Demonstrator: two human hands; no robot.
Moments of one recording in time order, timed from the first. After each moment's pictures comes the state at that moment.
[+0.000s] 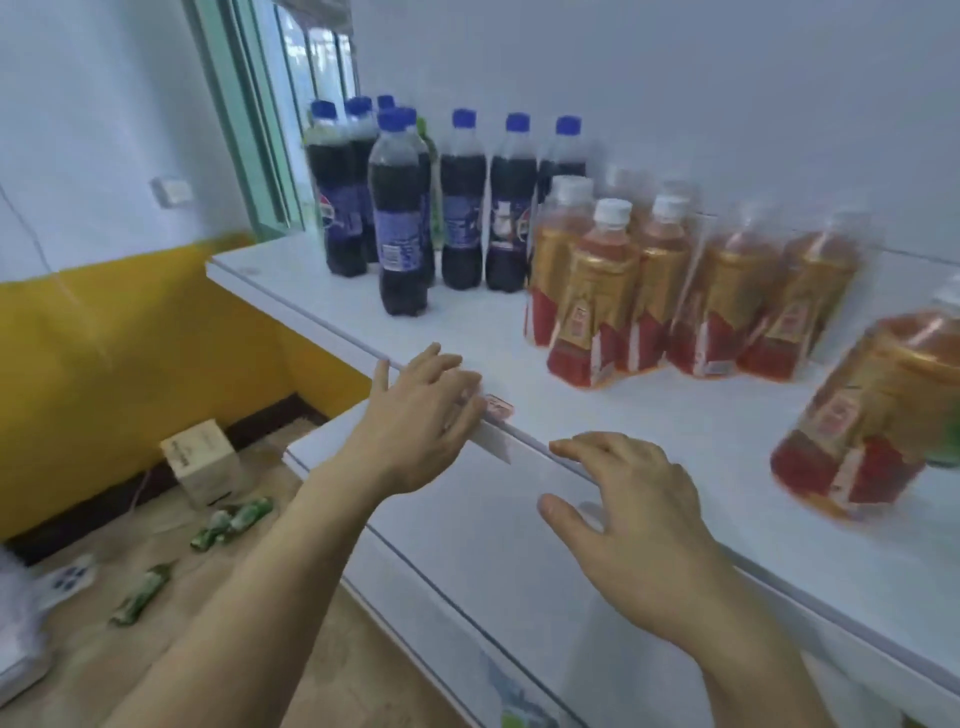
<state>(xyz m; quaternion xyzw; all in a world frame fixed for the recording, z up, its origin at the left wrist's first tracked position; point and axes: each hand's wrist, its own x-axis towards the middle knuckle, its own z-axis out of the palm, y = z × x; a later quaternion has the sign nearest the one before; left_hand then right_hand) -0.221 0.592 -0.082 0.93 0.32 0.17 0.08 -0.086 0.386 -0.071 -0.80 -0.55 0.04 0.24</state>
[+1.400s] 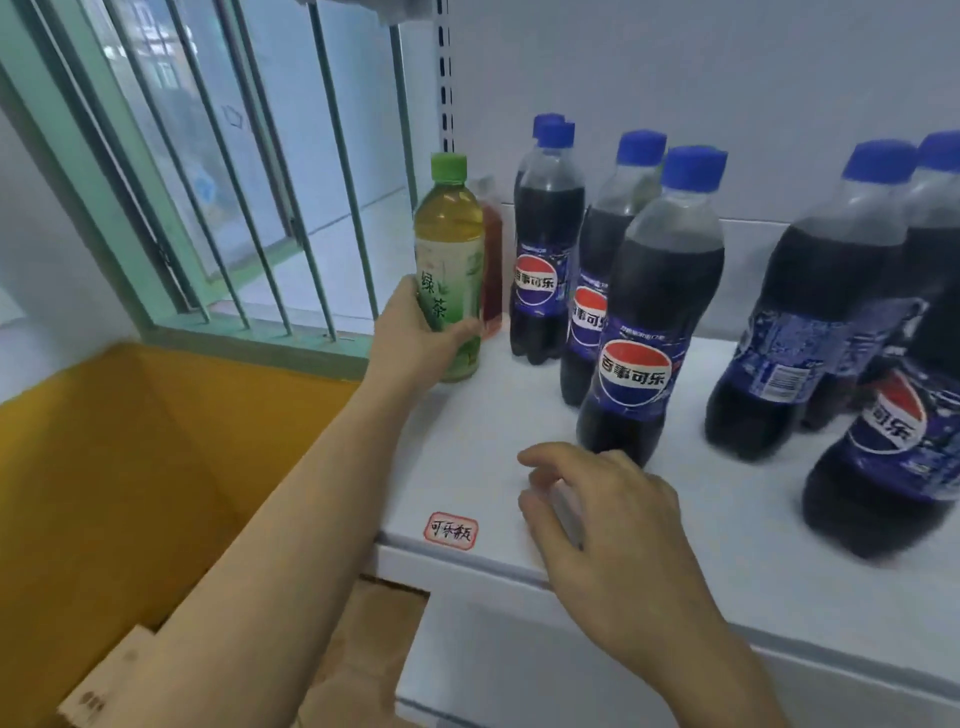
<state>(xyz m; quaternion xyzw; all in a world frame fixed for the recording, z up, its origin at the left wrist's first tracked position) -0.205 1.183 -0.037 0.79 0.26 0.33 0.45 -0.249 0.926 -0.059 -0.84 -0.41 -0.06 0.34</state>
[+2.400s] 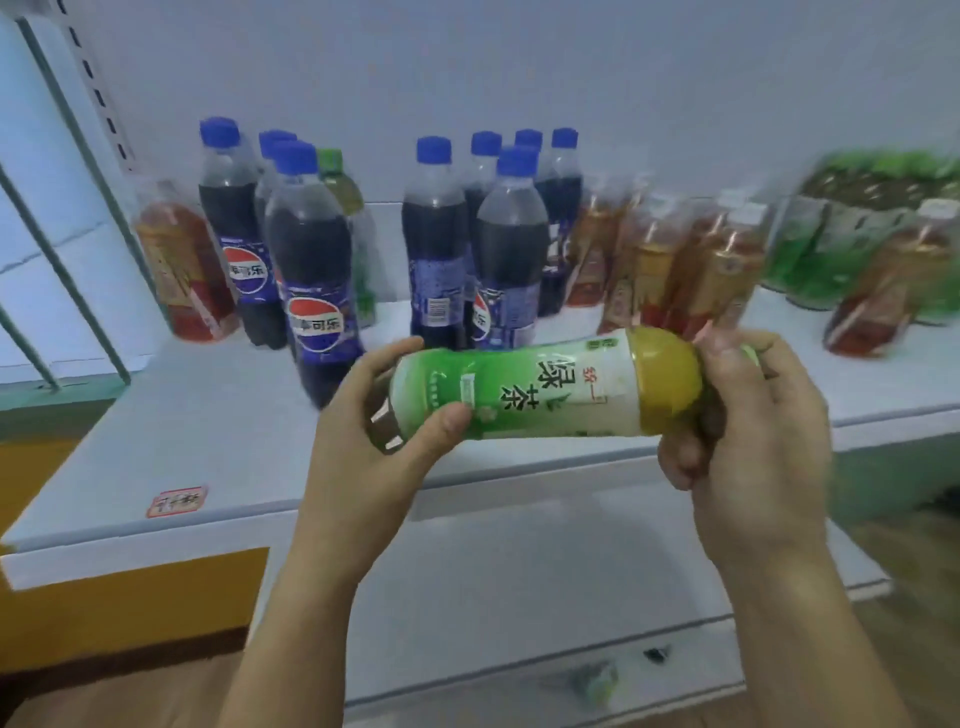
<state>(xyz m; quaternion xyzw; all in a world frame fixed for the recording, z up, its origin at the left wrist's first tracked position) -0.309 0.931 -0.043 0.74 -0.04 0.26 0.61 -0.280 0.704 -0.012 -0.61 -0.11 -0.23 0.75</state>
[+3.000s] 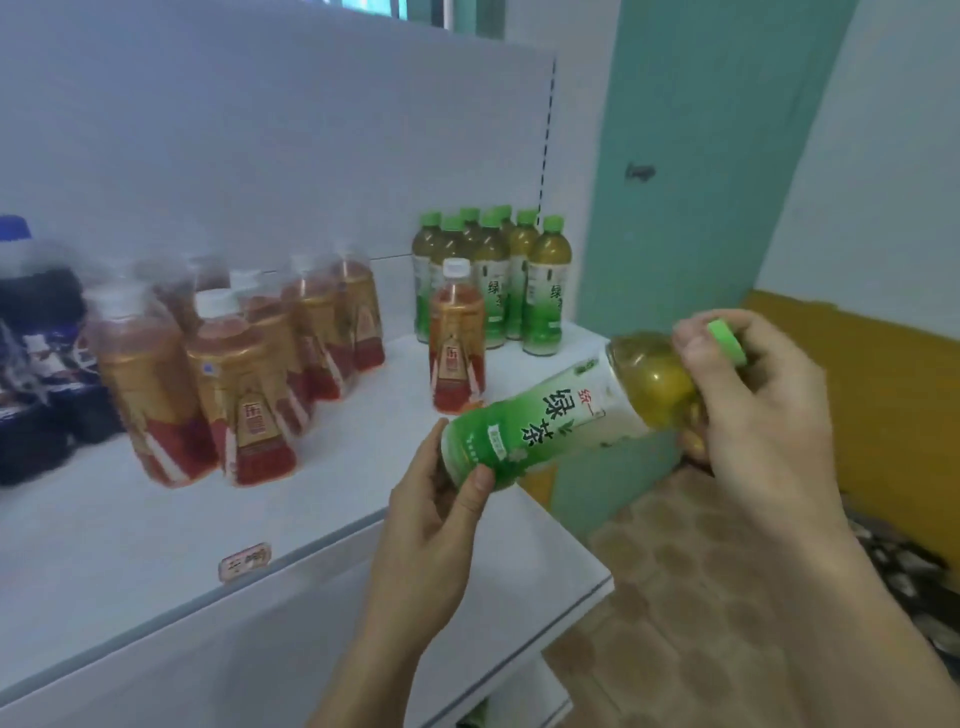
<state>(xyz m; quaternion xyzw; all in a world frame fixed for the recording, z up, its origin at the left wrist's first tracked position) -0.187 0.511 -0.068 0.68 -0.20 0.08 0.71 -0.237 0.312 0.032 -0.71 -0.02 -0.40 0.58</state>
